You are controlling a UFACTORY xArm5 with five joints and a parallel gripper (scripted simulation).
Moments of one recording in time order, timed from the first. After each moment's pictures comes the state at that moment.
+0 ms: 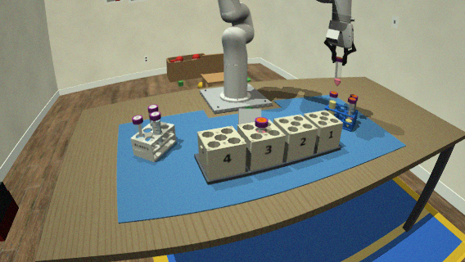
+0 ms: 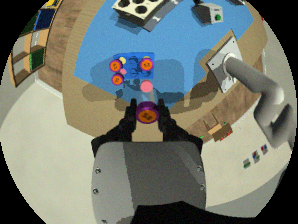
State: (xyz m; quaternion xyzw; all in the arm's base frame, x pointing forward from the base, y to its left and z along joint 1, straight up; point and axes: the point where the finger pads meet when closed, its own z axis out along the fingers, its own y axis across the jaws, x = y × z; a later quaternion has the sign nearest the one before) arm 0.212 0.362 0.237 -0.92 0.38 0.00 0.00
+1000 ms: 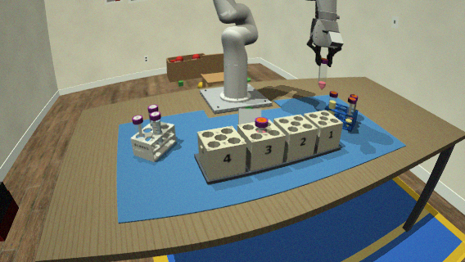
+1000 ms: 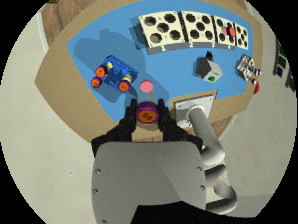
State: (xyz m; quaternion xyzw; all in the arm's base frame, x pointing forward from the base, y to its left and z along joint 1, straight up) arm 0.255 0.269 0.237 -1.00 0.05 0.00 0.00
